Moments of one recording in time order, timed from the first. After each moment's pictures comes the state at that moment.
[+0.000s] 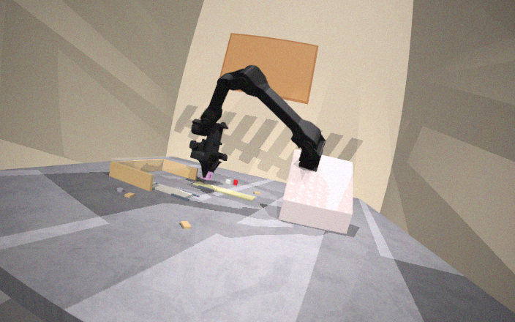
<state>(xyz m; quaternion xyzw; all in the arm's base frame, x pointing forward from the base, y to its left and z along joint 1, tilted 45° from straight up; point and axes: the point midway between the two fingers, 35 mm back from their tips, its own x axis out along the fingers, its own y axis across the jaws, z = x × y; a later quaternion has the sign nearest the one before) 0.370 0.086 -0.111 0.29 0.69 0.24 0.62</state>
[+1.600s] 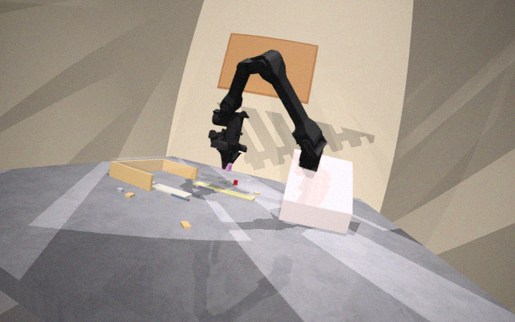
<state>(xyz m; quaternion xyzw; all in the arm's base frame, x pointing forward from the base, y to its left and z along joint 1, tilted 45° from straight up) 0.297 0.047 -0.067 0.29 0.69 0.24 0.61</state>
